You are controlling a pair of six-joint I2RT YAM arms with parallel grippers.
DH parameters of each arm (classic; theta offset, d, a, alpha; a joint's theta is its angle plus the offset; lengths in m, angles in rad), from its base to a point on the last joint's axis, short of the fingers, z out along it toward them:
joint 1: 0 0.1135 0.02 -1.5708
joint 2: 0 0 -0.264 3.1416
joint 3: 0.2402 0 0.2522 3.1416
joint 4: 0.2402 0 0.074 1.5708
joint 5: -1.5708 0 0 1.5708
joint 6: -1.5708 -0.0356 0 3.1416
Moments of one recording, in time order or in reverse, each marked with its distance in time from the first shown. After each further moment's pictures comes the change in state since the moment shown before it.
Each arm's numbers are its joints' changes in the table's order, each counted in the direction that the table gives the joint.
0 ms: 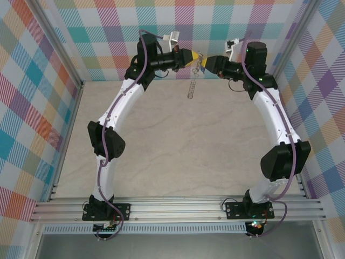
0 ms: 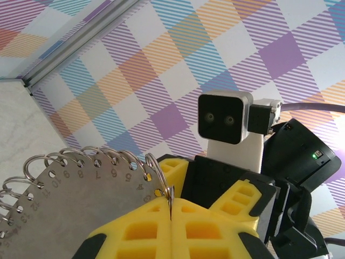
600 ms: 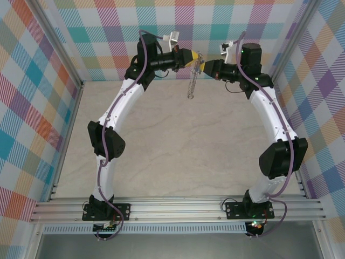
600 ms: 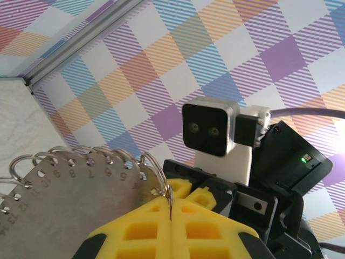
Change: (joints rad) left arm 0.001 0.000 0.000 0.000 0.008 0.011; right arm 0.021 0.026 0.006 0.037 0.013 0.045
